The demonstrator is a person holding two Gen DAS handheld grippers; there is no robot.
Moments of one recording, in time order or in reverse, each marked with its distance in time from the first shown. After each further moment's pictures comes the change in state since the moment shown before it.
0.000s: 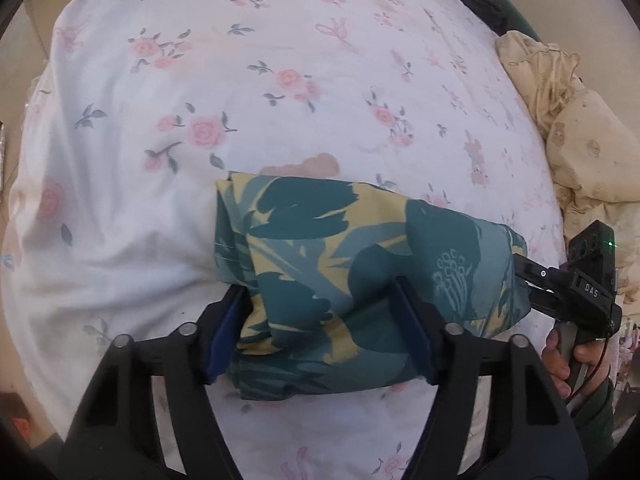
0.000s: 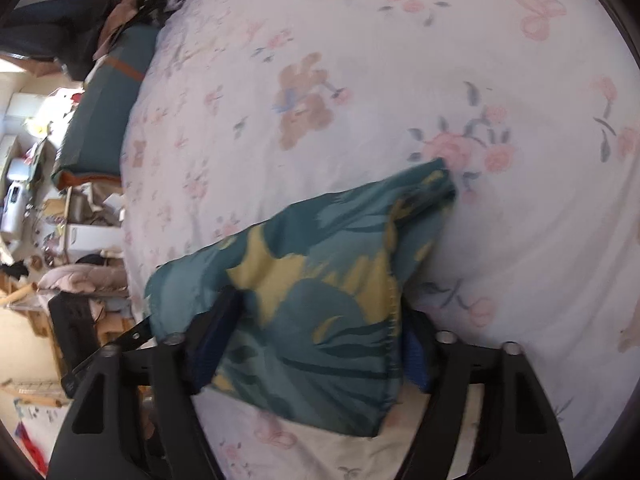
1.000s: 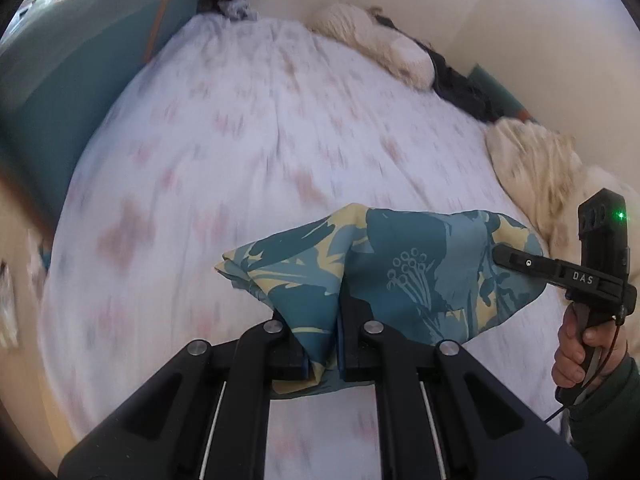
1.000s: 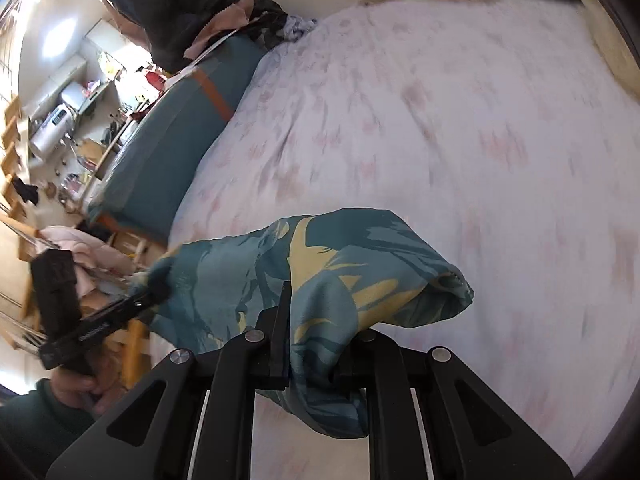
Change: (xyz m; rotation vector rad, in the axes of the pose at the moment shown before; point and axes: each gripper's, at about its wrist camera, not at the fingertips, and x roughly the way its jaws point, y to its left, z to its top) left arm -0.042 -0.040 0.258 0.151 -0.393 0.062; right arm 0.002 0.154 0.255 -0.442 -0.200 0.007
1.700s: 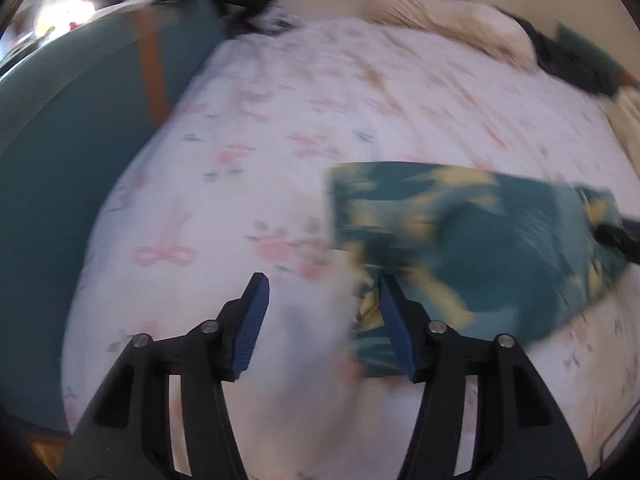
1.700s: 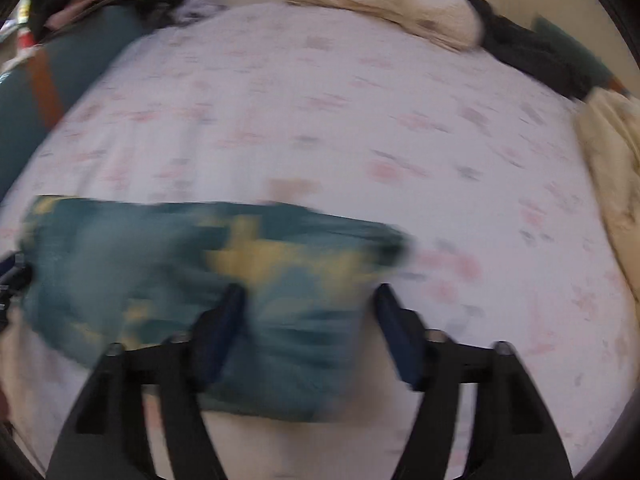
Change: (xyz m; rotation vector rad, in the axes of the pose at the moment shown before) left arm 0.164 0.038 0.101 0.119 -0.022 0.437; right arm 0.129 -0.086 0.129 -0.095 0.015 -0.542
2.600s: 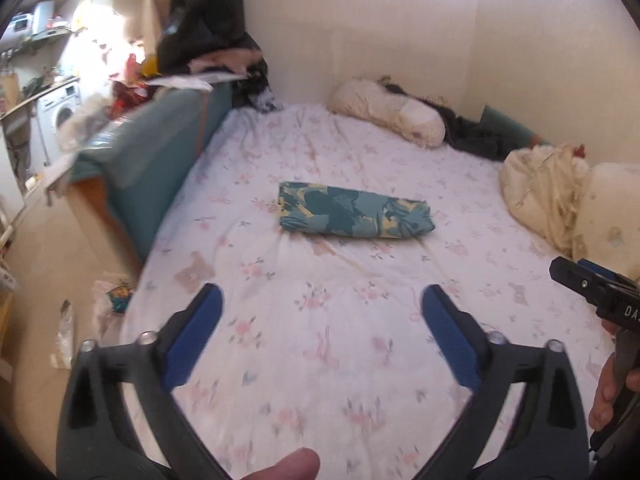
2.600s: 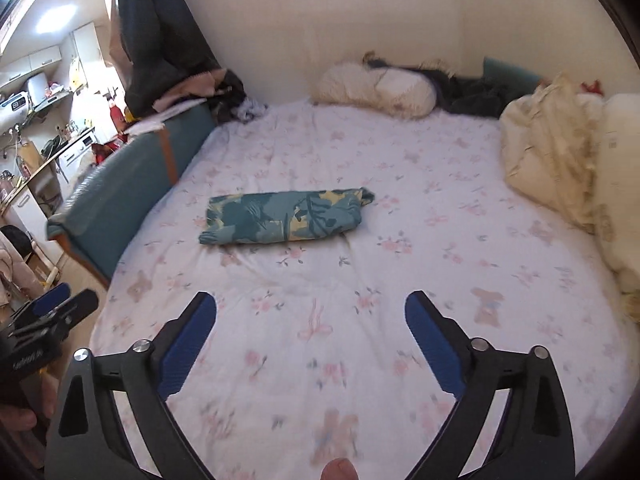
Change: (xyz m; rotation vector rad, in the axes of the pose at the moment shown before) left arm -0.338 -0.008 -0.169 -0.102 -0.273 -0.195; right arm -0.336 0.026 -0.225 0.048 -0.359 0.125
